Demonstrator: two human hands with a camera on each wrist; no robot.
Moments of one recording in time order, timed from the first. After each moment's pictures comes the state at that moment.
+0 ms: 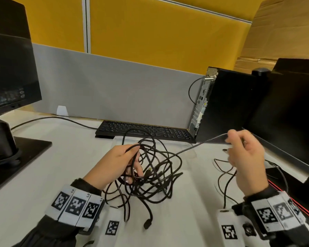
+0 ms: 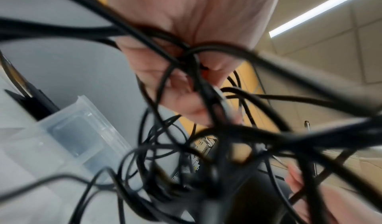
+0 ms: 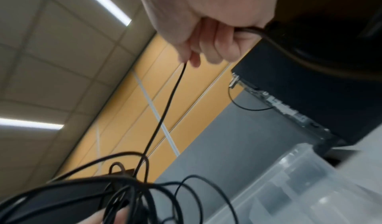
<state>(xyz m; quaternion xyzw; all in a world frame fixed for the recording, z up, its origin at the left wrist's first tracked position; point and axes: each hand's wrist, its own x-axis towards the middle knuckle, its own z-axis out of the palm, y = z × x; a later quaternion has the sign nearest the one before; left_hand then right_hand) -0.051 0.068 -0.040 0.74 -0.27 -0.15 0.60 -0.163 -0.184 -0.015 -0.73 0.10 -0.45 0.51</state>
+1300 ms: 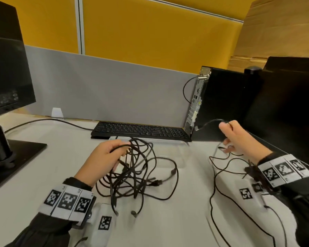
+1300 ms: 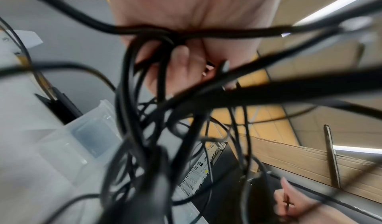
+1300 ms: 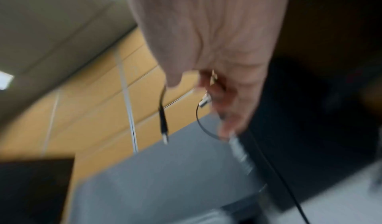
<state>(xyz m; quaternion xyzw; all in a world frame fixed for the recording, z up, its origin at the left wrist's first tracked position) -0.032 0.076 -0.051 0.76 -0.27 -0.02 0.59 -0.144 -0.246 0.017 -0.88 0.21 -0.19 0.38</state>
